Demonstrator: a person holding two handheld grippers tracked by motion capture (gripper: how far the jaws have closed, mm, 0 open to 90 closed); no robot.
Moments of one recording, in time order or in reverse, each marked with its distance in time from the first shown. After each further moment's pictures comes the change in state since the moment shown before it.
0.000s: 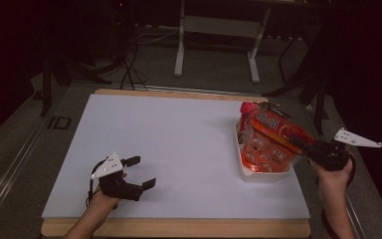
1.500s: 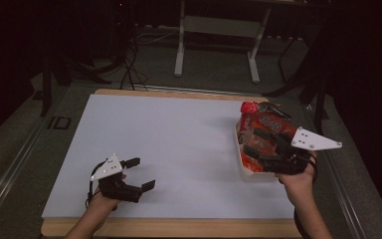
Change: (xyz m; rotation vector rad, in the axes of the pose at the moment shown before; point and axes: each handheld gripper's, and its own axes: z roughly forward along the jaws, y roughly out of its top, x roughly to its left) left arm -0.001 -0.004 -0.001 0.006 -0.004 0.003; right arm 0.114 0.027 0.061 -0.038 0.185 -0.207
